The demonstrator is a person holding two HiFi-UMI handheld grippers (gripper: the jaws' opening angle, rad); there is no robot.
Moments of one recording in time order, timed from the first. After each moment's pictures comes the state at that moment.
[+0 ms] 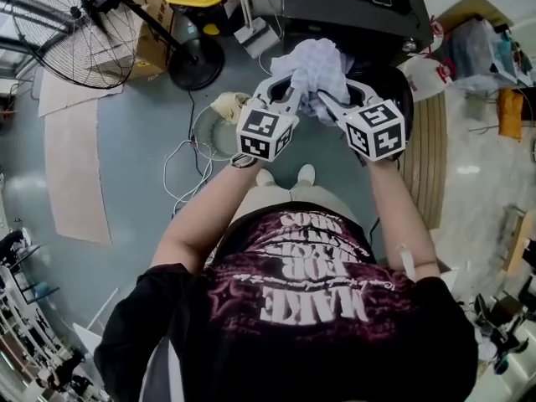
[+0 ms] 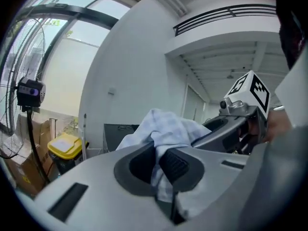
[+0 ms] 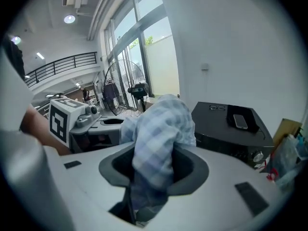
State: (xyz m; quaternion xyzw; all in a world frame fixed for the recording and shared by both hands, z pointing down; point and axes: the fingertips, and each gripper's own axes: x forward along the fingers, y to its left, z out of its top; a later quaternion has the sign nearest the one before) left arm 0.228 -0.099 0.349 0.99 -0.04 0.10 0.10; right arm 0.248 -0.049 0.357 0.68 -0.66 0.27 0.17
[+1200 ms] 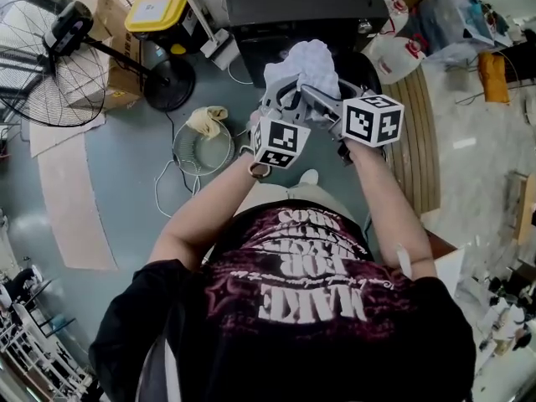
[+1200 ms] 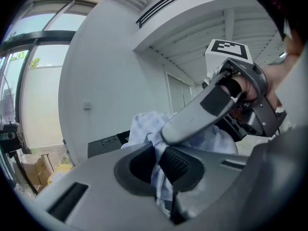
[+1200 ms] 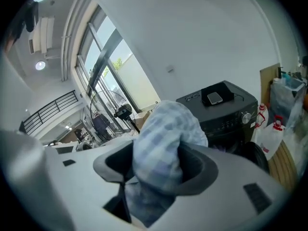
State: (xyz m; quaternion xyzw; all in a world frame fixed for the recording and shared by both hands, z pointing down) left arm 0.318 0.018 0.354 0.99 0.00 0.12 -0.07; right arm 0.324 0.029 0.348 0.72 -0.60 0.36 -0.04
